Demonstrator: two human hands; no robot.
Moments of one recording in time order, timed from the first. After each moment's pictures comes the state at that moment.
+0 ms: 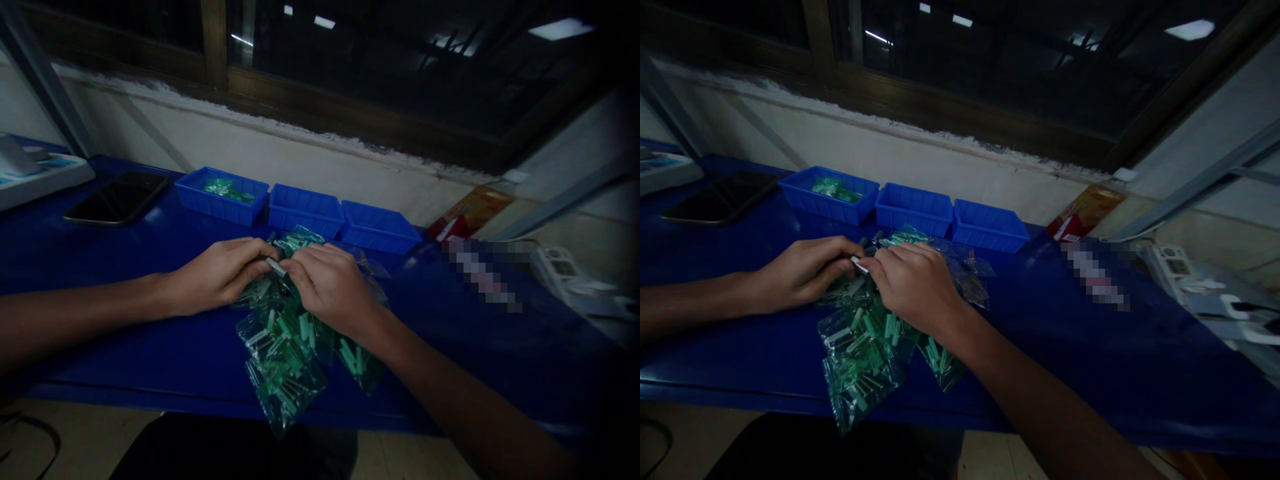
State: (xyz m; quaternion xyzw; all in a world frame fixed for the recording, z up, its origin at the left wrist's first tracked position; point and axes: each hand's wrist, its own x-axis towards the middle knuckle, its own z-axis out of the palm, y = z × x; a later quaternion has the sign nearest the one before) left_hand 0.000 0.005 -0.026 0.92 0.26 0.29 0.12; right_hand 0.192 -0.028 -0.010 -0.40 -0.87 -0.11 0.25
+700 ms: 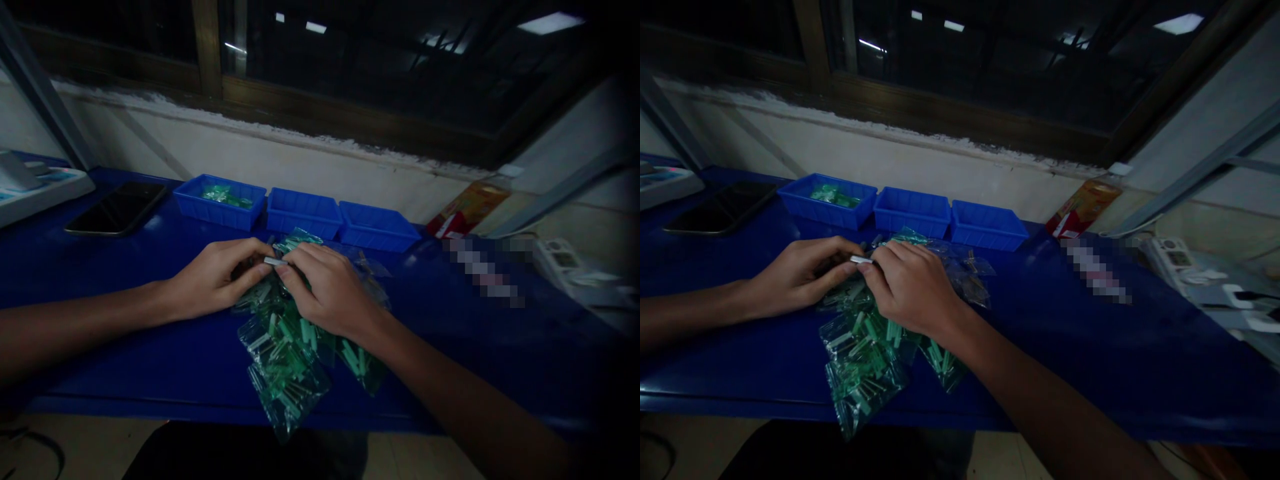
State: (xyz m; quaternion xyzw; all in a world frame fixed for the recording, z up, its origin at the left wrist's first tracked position) left_hand 0.000 0.002 -0.021 0.89 0.29 0.31 0.14; right_hand 0.190 -0.029 -0.009 -0.41 -0.87 -0.04 0.26
